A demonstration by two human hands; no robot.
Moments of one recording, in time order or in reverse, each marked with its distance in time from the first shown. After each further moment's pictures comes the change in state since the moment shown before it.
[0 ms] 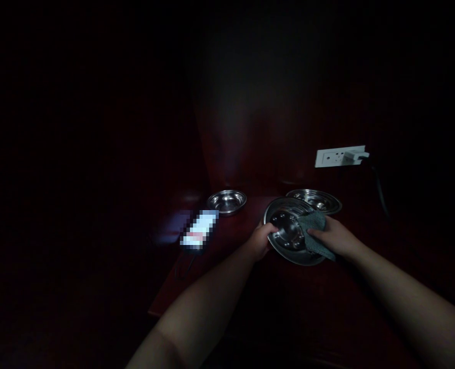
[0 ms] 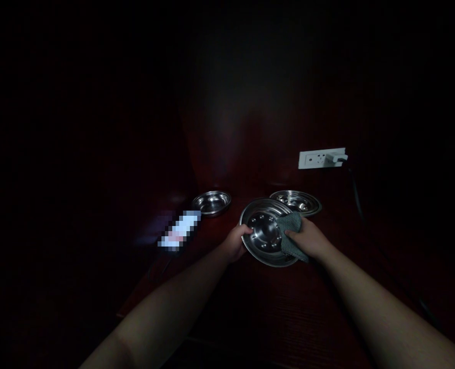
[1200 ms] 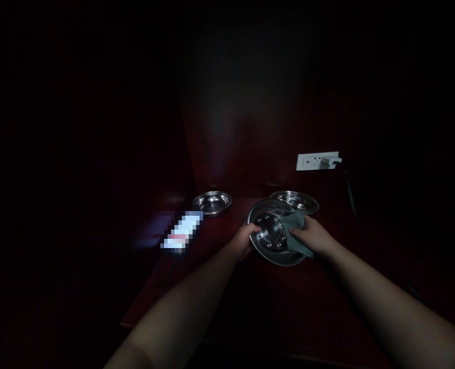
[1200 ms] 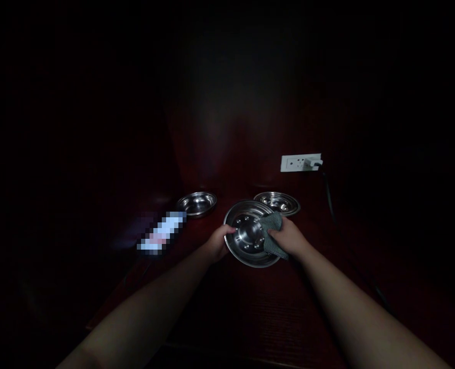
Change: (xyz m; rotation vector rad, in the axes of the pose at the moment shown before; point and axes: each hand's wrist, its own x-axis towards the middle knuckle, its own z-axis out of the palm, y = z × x) left_hand 0.002 0.001 -0.007 0.033 -0.044 -0.047; right_hand -0.007 -0.012 0.001 -0.031 0.030 -0.021
